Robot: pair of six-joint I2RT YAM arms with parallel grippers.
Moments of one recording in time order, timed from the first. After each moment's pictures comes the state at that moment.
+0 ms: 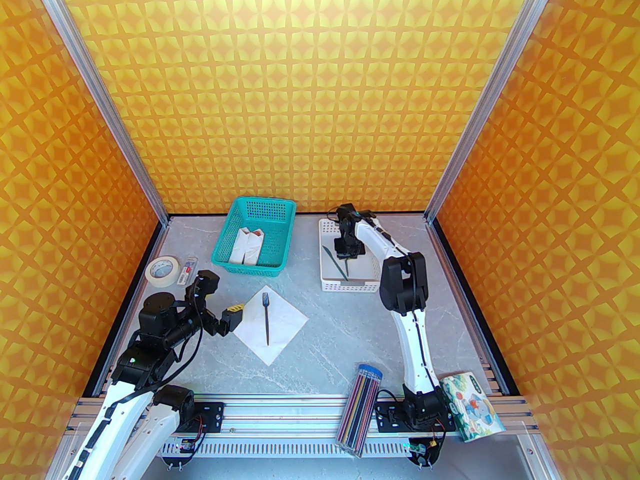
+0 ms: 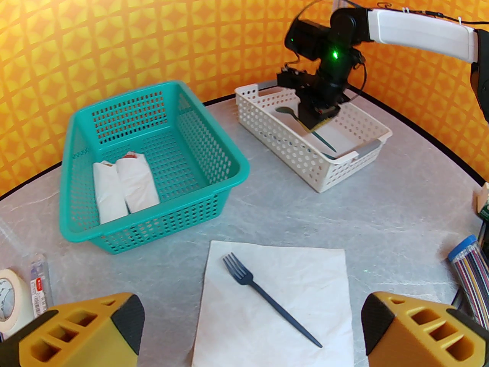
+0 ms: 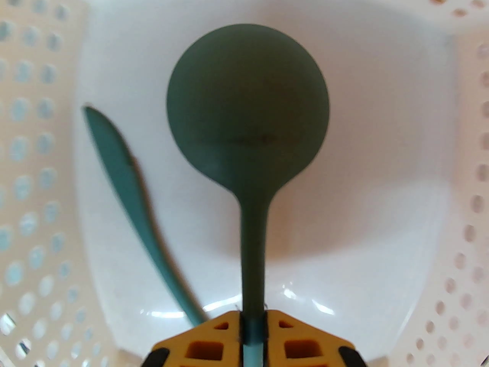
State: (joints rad) left arm -0.21 0.59 0.59 -0.37 0.44 0.11; right arm 0.25 2.38 2.17 -1.12 0.04 0.21
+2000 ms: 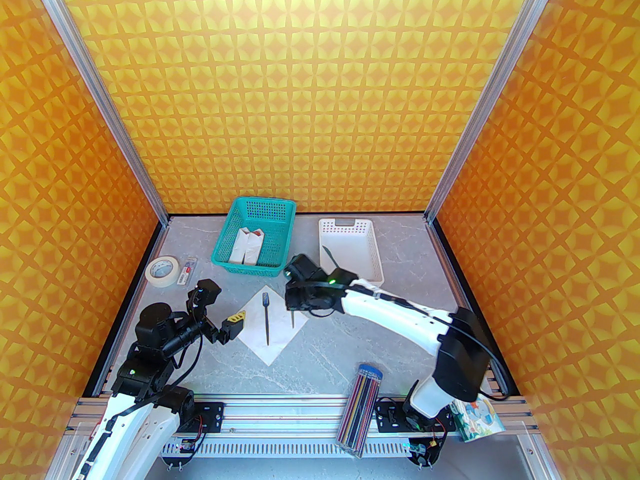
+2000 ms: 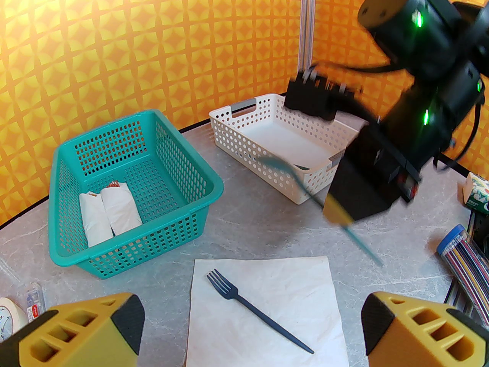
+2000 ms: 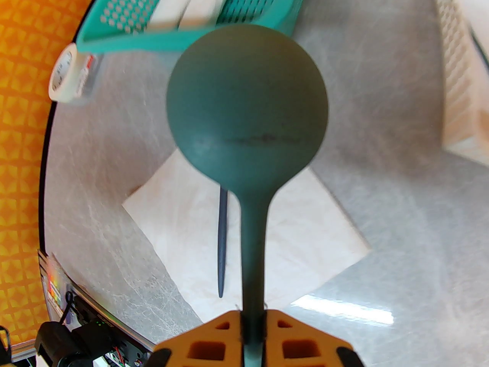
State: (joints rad) left arm -0.21 0.49 0.51 -0.31 0.51 0.14; right arm 0.90 1.67 1.34 -0.69 0.01 0.76
